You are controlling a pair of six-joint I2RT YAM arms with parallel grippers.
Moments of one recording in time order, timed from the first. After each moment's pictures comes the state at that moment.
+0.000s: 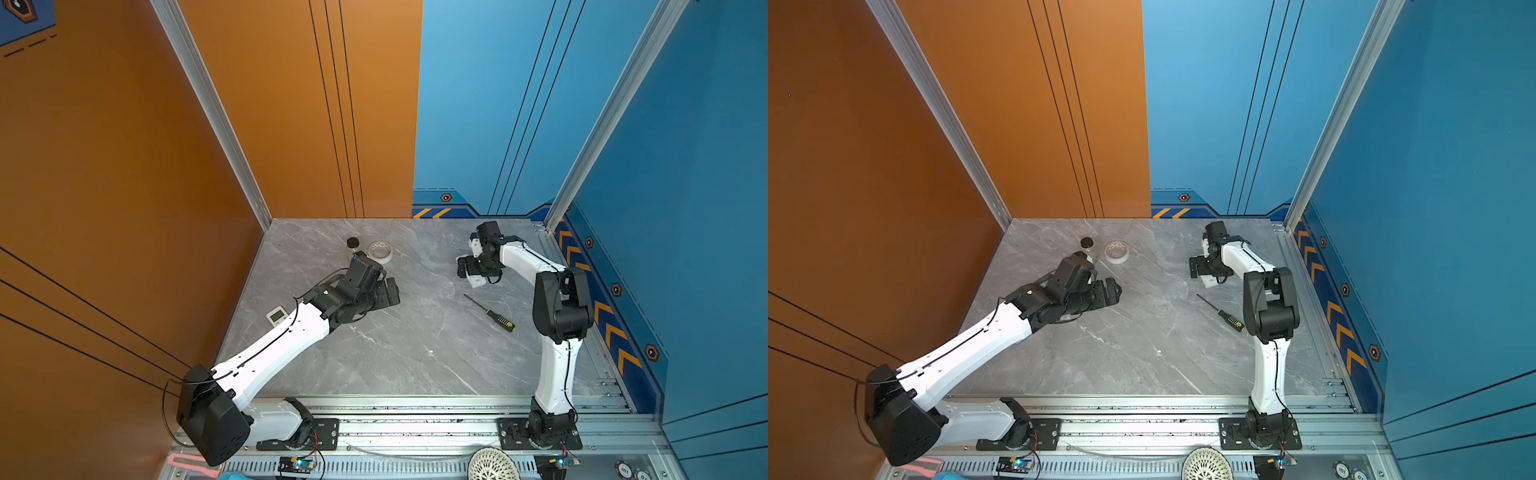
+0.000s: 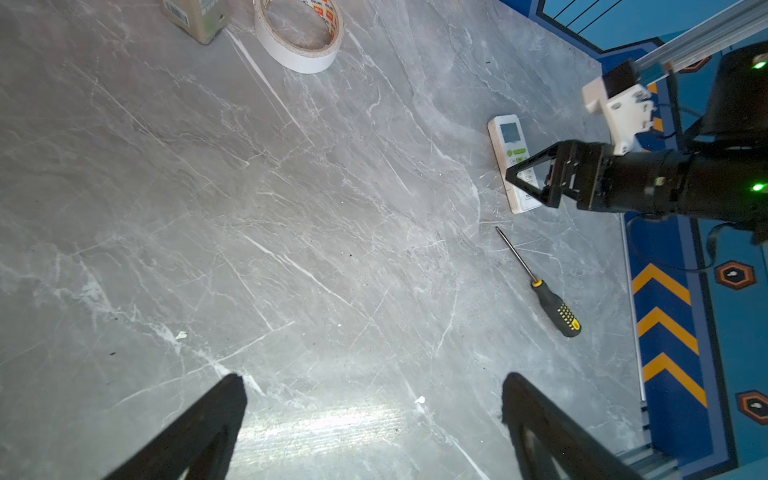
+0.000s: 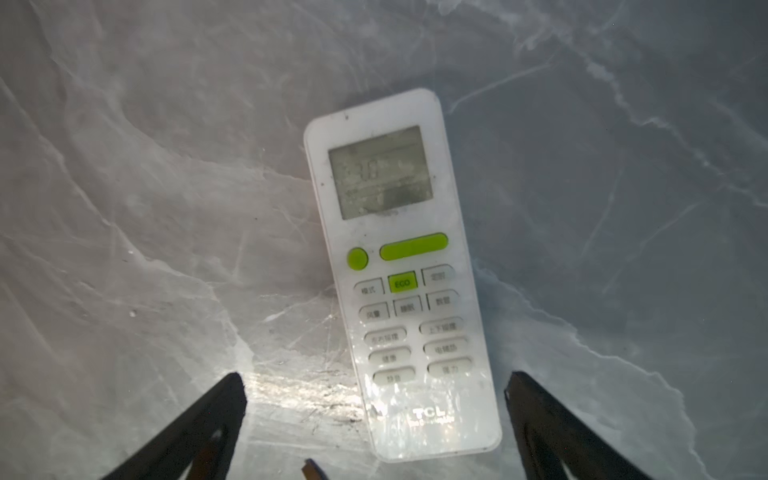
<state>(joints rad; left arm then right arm) -0.63 1.29 1.13 -0.66 -0.09 -0.80 0.16 2.12 1.62 -0.72 -0.07 0.05</state>
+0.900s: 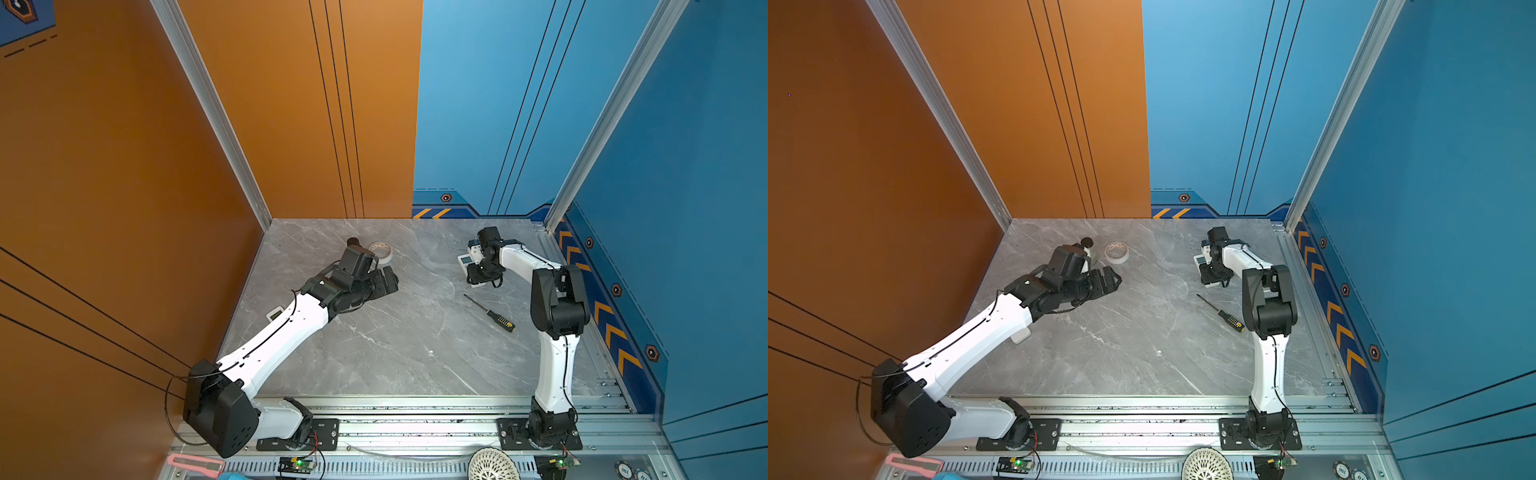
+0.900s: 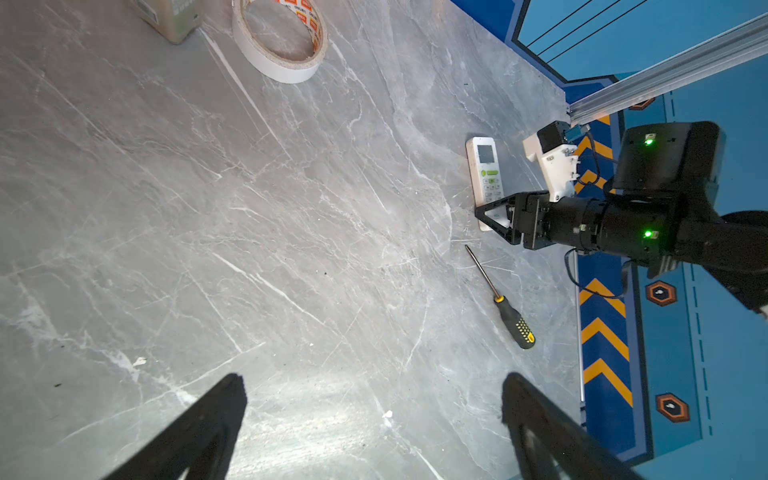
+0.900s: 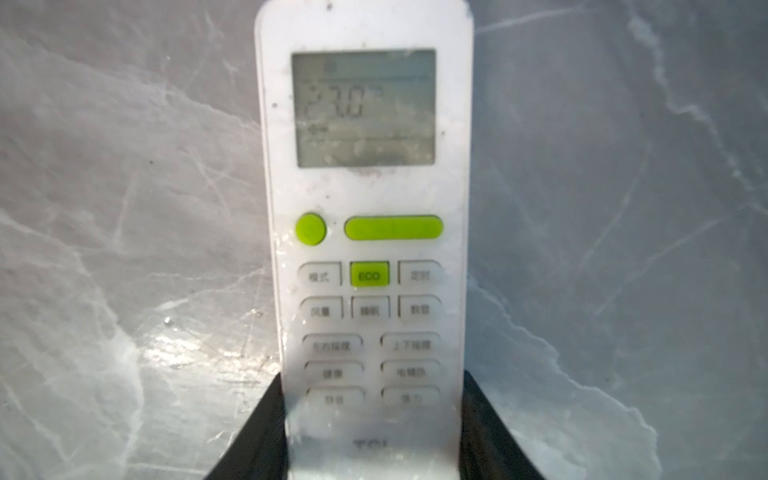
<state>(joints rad) -0.54 1.35 1.17 -0.59 0.05 -0.82 0.15 2.14 1.59 -0.69 -0.02 -0.10</state>
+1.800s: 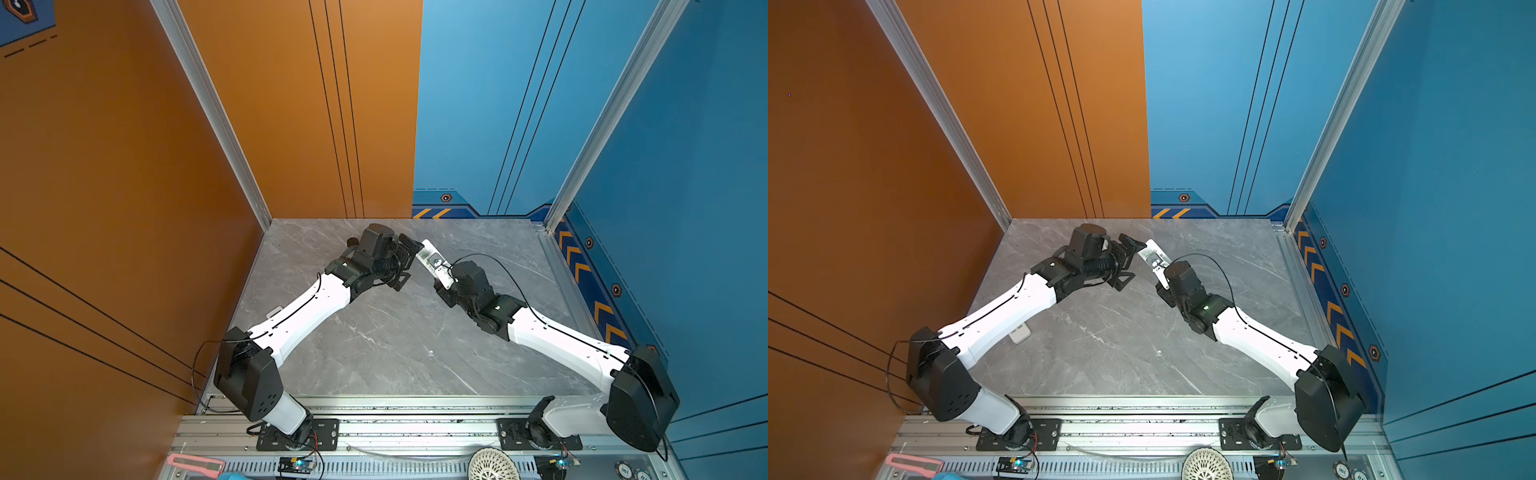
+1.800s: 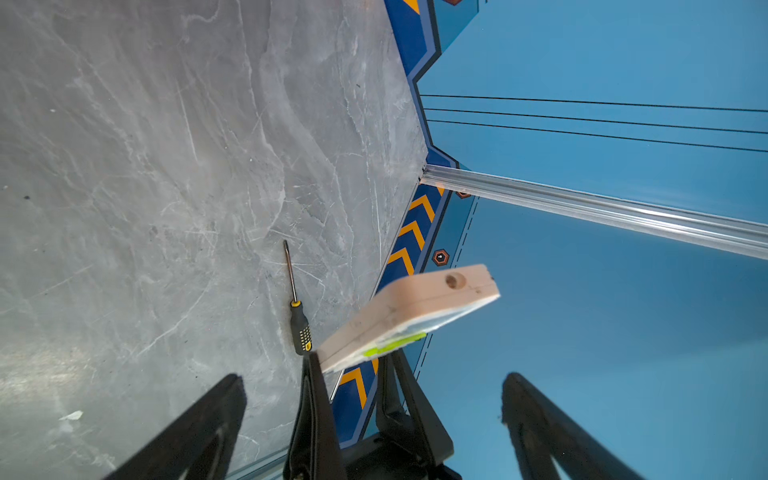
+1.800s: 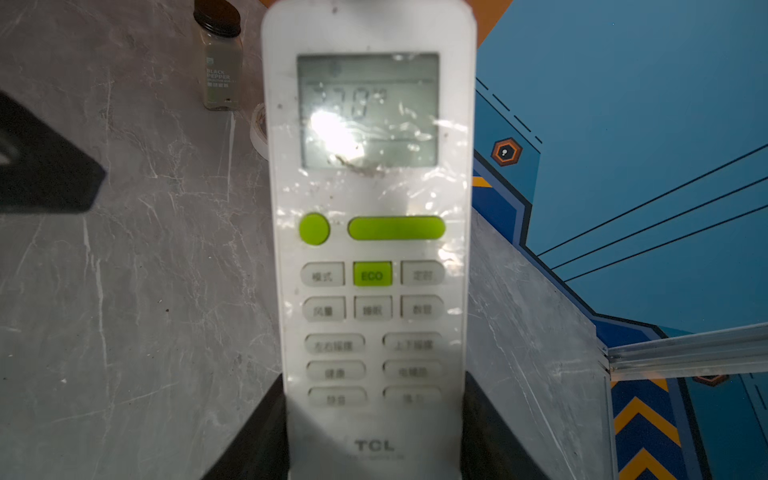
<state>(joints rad) -0.60 1.55 1.36 -0.36 0.20 -1.53 0.72 1.37 0.96 -0.11 0.39 -0.34</state>
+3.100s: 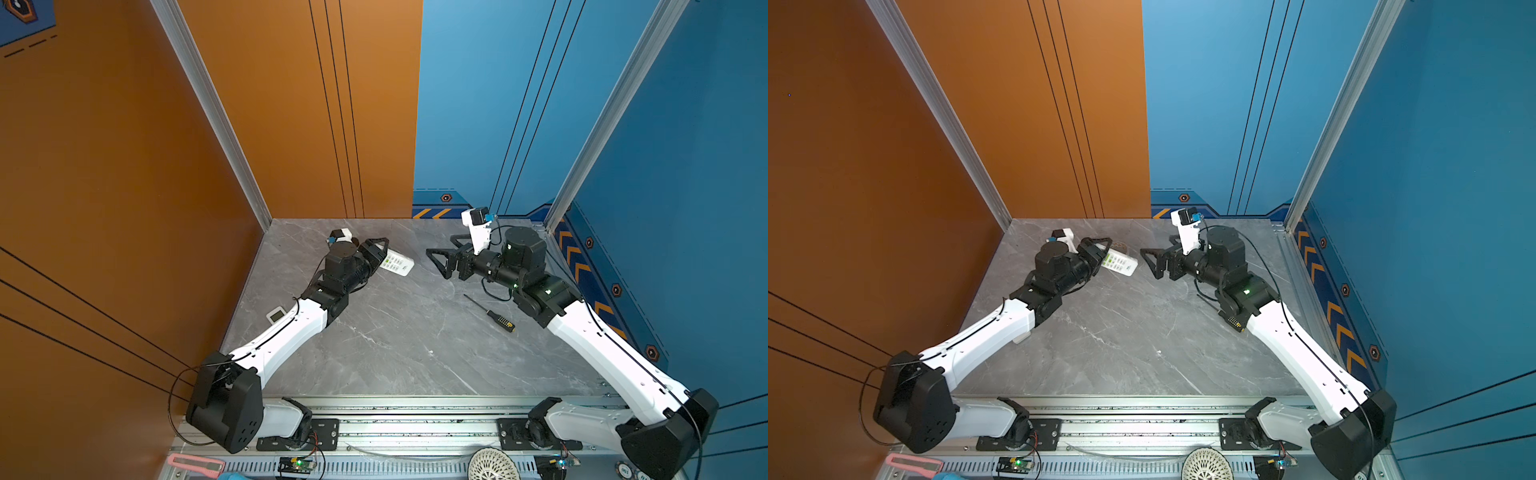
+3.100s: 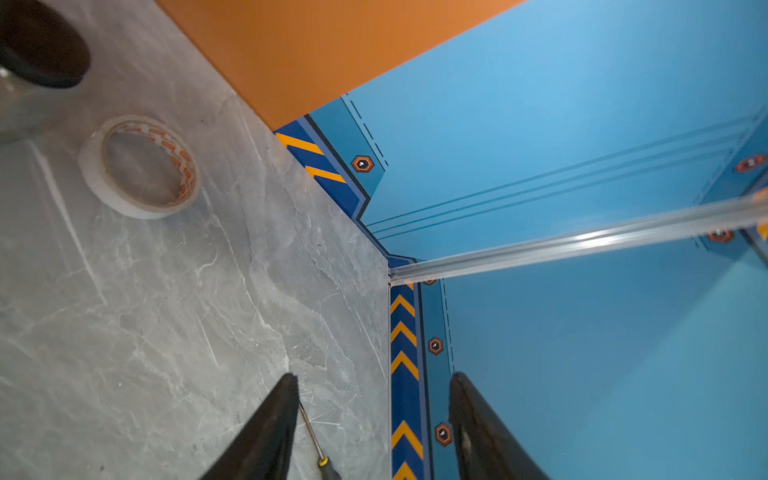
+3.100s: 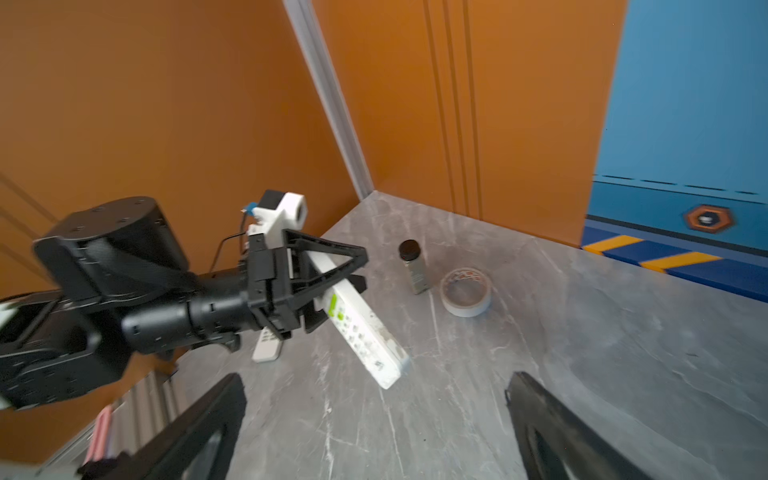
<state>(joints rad) -0.46 1.36 0.94 0.23 0.07 -1.13 0.51 1.23 1.23 -0.21 -0.42 0.22</state>
